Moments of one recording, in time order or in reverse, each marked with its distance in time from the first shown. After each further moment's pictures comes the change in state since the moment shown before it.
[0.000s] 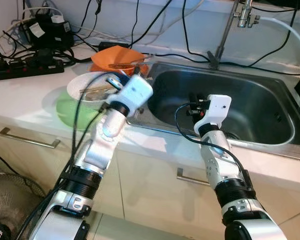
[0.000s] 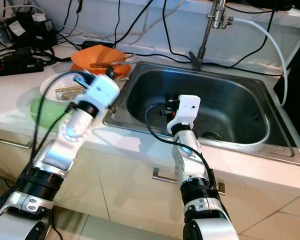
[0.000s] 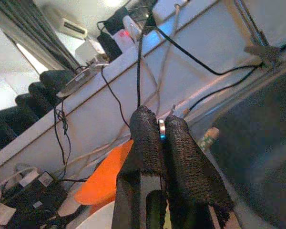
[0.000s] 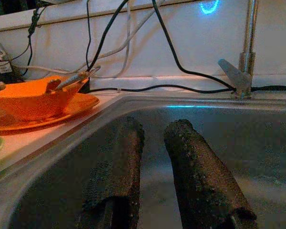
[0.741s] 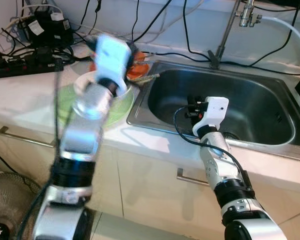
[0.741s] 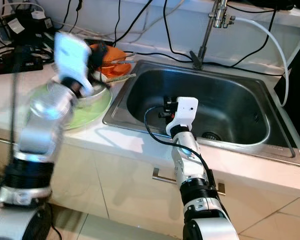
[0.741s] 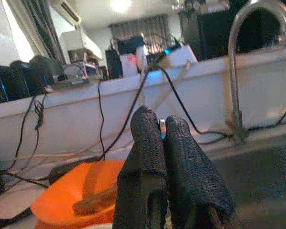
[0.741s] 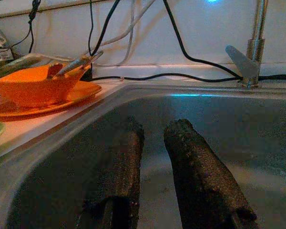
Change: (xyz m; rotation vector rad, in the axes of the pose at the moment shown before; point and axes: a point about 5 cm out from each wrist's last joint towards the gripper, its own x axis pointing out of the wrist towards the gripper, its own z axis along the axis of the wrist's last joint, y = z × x) left arm 0.005 0.051 0.044 -0.408 -0.076 -0.005; right arm -0.001 0.001 -0.007 0.003 0.032 0.011
